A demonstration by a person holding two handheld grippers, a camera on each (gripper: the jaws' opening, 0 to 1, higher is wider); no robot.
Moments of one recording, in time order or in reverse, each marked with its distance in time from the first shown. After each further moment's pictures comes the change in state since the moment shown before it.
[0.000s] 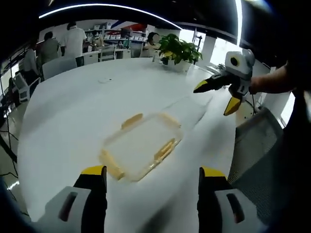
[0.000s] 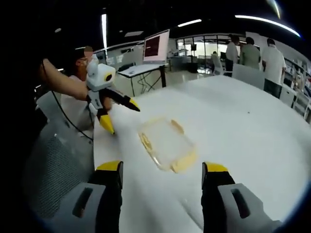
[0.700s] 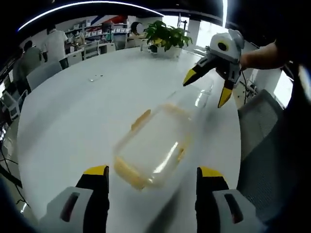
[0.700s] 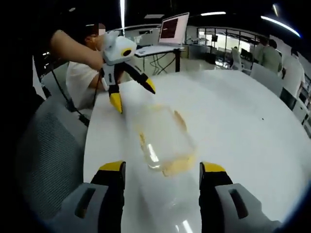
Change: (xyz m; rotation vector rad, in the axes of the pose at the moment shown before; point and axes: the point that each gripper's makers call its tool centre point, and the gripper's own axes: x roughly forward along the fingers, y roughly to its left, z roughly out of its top) left arm 0.019 0.034 0.006 0.148 0.106 -0.065; right arm 0.038 -0.023 -0.002 -0.131 0.146 0.087
